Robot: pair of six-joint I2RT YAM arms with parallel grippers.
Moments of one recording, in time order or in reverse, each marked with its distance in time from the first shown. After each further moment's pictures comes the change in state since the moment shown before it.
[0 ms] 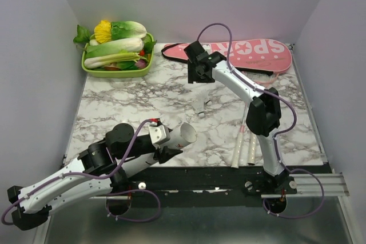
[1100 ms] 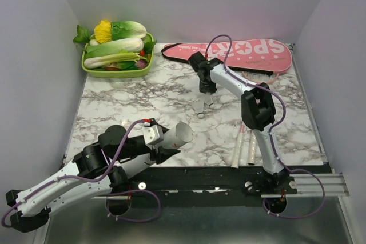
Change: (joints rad) left arm 0.007 -0.062 0.008 -0.012 0.000 -0.021; right arm -0.059 0.137 -0.062 -0.050 0.072 0.130
